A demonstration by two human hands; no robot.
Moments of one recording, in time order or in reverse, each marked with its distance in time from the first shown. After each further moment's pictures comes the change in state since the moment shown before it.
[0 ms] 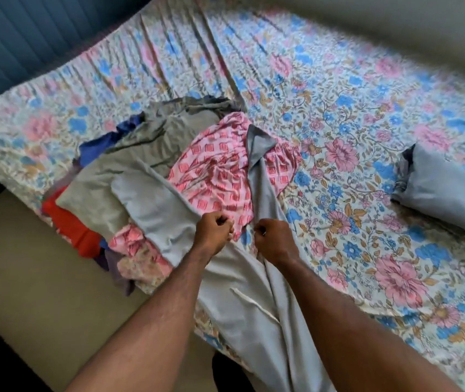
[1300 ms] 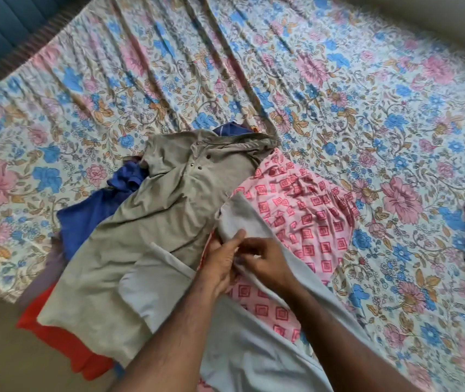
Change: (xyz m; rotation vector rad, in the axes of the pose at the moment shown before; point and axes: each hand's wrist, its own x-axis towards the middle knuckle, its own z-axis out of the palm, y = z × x) left_hand 0.247 0.024 -0.074 -0.772 -0.191 -0.335; right_hand 0.210 -0.134 0.092 0.479 -0.095 -0.068
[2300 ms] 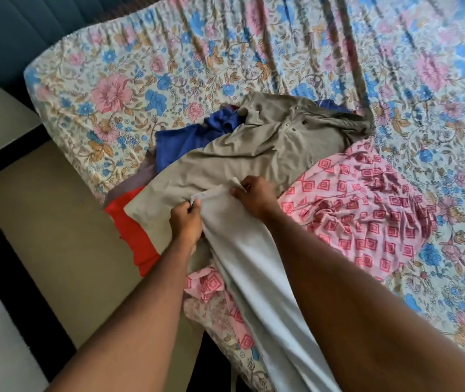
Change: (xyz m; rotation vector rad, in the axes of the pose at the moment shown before) left_hand -0.050 0.017 -0.210 0.397 0.705 0.290; right_hand 0.056 -0.048 0.154 -0.551 -0.249 -0.007
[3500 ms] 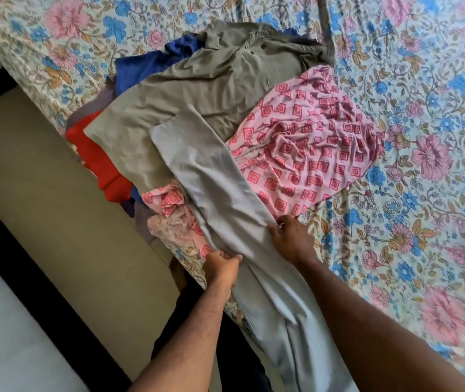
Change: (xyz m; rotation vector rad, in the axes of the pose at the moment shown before) left_hand -0.273 -0.163 0.078 0.109 -0.192 -0.443; right_hand -0.257 0.221 -0.010 -0.206 -0.011 0.238
